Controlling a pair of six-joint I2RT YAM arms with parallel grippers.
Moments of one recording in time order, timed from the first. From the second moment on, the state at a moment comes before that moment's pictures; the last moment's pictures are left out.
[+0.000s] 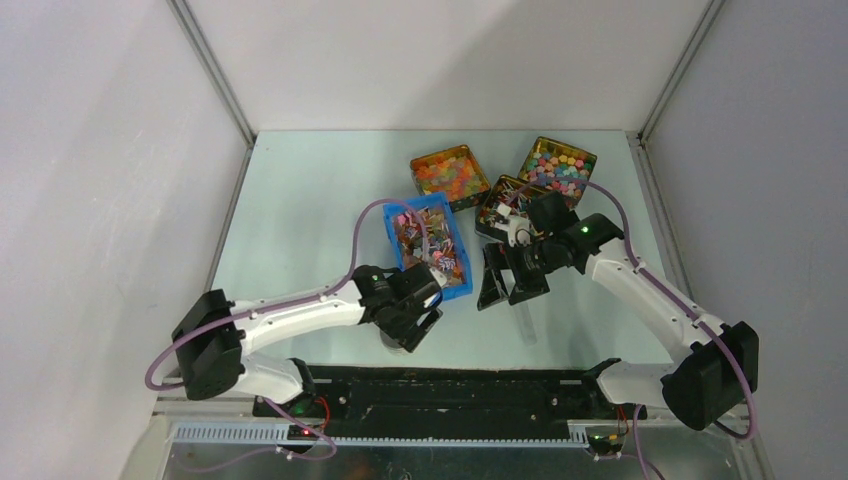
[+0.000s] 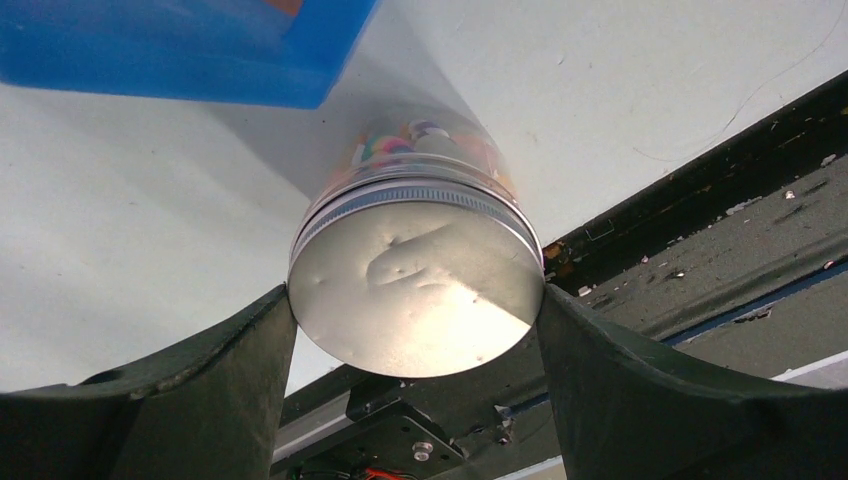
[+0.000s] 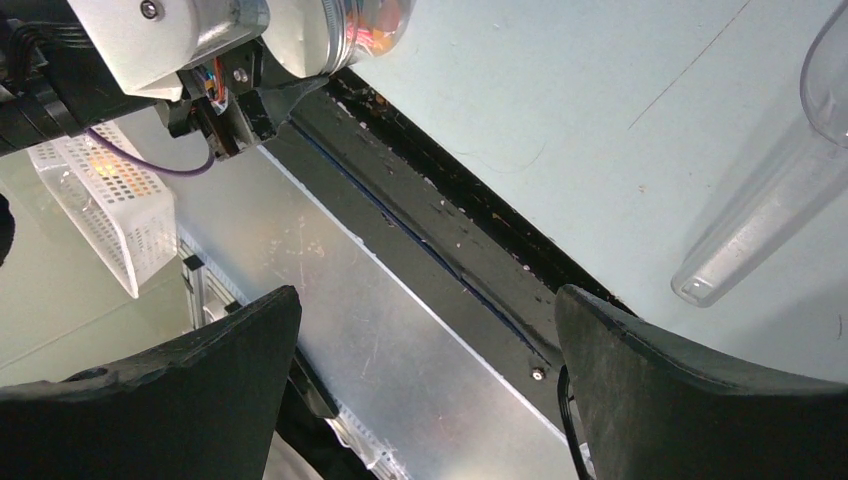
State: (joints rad) left arm -1.06 1.37 0.93 -0.86 -0.14 -0.33; right arm 0.51 1.27 1.09 -0.99 -0.61 0.30
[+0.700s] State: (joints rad) left arm -1.05 1.39 0.93 -0.84 -0.11 -0.30; right arm 0.53 1.28 1.07 -0.99 -0.60 0.30
